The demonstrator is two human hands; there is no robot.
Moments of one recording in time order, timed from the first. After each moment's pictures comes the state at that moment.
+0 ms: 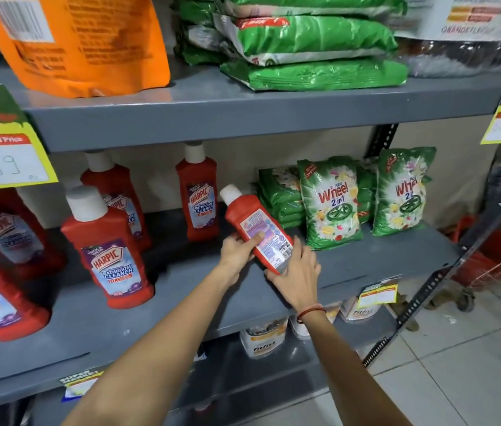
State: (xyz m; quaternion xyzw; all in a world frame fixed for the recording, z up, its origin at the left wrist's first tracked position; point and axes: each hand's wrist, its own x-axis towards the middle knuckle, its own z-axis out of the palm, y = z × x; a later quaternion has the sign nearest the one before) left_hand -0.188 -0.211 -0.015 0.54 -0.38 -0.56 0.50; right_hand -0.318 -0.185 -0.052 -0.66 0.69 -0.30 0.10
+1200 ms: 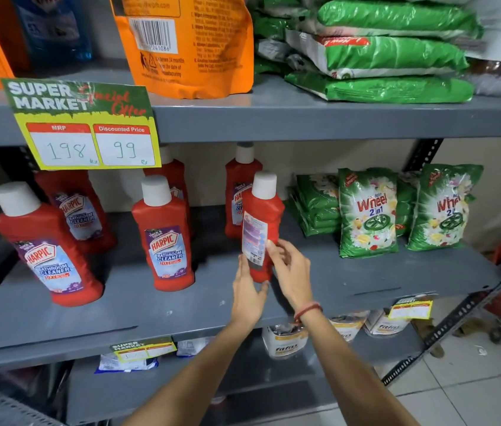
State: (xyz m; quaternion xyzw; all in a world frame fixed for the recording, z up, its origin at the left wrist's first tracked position) left_hand -0.148 -0.131 -0.062 0.64 -0.53 -0.28 0.48; right_hand -0.239 -0.157 -0.017 -0.59 0.48 -0.52 0.39
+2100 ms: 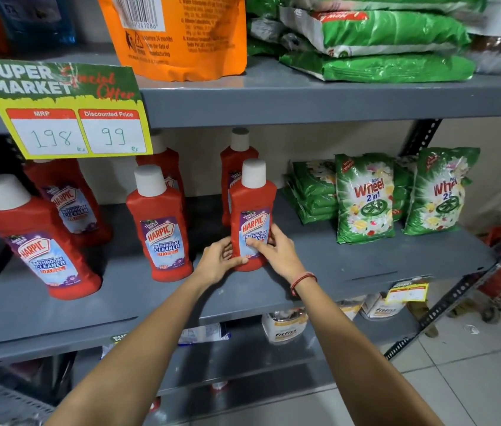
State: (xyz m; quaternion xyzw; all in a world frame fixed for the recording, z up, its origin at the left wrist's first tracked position) left_hand -0.074 -0.162 -0.048 0.55 -0.57 -0.46 0.41; right_hand -0.233 -0.183 -0.026 -0.62 0.46 -0.42 0.48
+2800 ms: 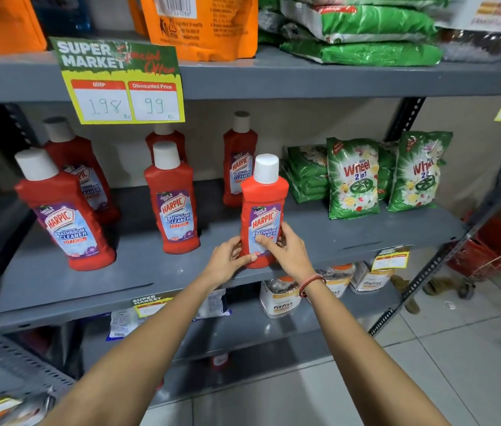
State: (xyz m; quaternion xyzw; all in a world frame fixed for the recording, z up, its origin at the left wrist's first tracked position) left_hand -0.083 -0.095 -0.052 0.50 -0.58 -0.50 0.40; right_hand -0.244 -0.104 -0.026 -0.63 0.50 -0.44 0.41
